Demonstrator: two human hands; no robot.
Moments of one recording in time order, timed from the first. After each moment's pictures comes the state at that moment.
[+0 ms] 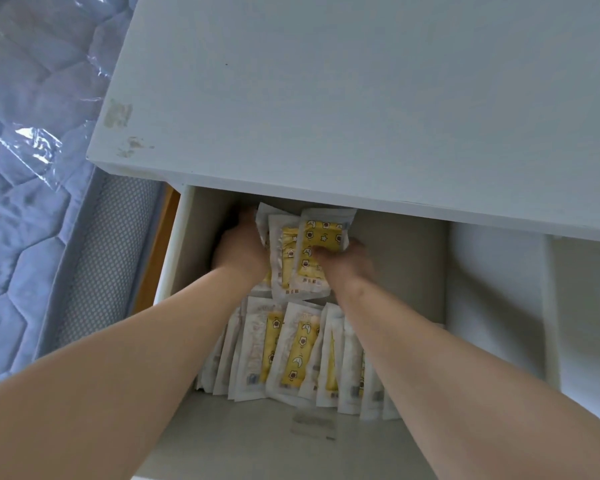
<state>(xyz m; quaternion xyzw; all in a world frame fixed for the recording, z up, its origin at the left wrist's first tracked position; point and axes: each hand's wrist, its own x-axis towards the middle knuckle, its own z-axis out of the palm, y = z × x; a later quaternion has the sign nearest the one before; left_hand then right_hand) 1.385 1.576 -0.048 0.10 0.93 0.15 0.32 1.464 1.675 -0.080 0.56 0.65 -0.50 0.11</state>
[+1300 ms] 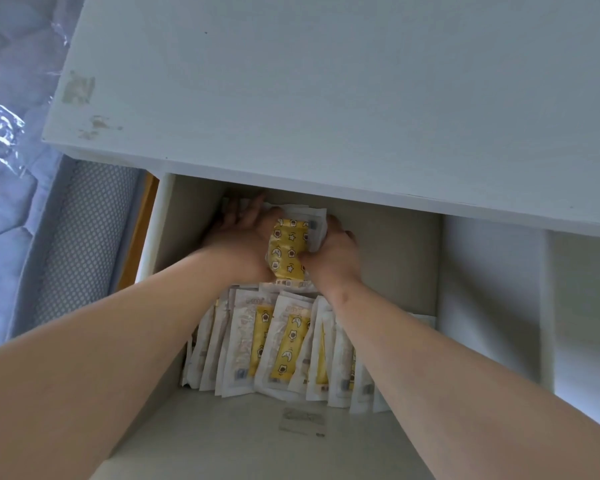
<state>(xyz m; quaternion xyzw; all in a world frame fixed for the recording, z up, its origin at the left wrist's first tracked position) 1.374 1.578 -0.054 0.31 0.84 -0.07 0.43 1.463 1.675 -0.078 0.43 0.77 -0.45 0.14</state>
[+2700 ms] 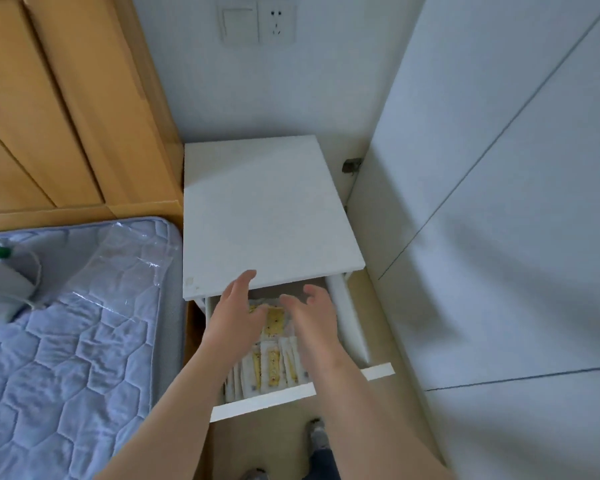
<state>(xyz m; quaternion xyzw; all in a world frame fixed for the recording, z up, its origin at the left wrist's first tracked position) 1.476 1.519 0.275 0.26 0.85 0.31 0.33 1.559 1.593 0.274 0.56 0.54 -0.63 -0.09</state>
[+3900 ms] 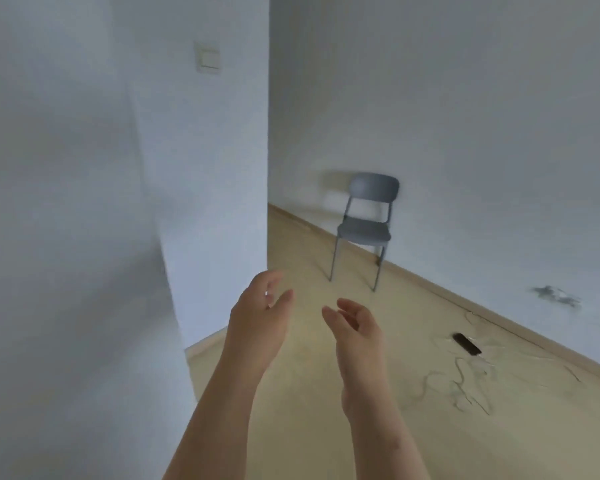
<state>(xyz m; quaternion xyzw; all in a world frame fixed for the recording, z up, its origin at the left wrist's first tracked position) 2.319 1.140 0.532 0.79 0.12 0.14 0.59 2.323 1.030 0.513 0.67 -0.07 0.01 -0.74</state>
